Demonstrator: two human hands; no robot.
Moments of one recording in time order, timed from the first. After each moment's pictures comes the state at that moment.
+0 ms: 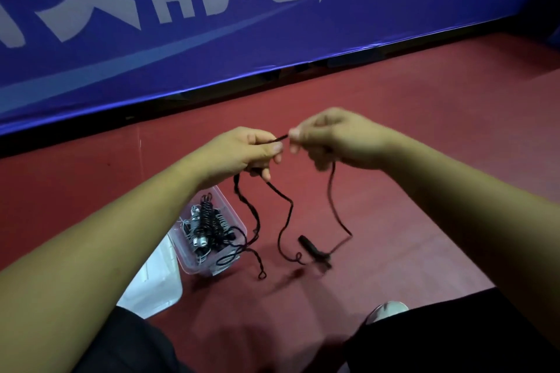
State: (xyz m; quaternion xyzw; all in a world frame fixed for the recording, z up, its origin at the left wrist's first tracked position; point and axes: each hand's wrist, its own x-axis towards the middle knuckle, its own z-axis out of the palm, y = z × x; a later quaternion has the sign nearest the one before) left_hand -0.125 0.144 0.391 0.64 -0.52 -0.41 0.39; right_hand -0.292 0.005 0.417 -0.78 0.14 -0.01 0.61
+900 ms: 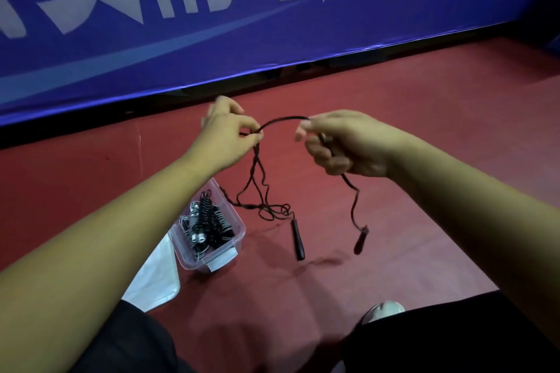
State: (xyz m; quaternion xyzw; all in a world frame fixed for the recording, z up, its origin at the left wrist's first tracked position) left_hand -0.097 0.136 0.371 0.81 -0.51 0.00 0.29; right_hand -0.299 0.011 0.421 -0.64 0.19 0.02 0.74
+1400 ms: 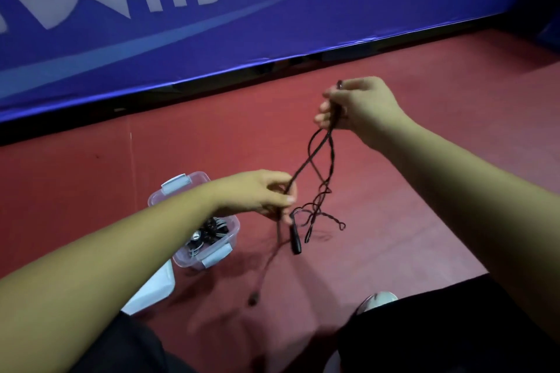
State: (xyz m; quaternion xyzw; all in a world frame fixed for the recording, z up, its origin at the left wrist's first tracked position) left_hand -0.161 0.153 0.343 0.58 -0.50 -0.56 0.31; right_hand -0.291 -0.020 0.418 -0.63 0.36 -0.27 0.64
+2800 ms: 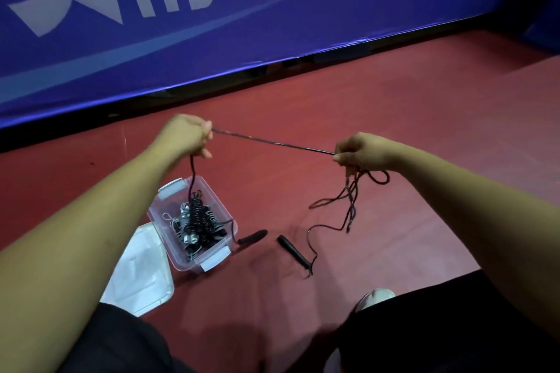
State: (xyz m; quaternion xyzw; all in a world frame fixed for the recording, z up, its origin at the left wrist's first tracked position) left_hand -0.053 0.141 0.363 0.83 -0.30 -0.24 0.40; right_hand -0.342 -0.064 0.356 -0.89 0.31 0.07 0.33
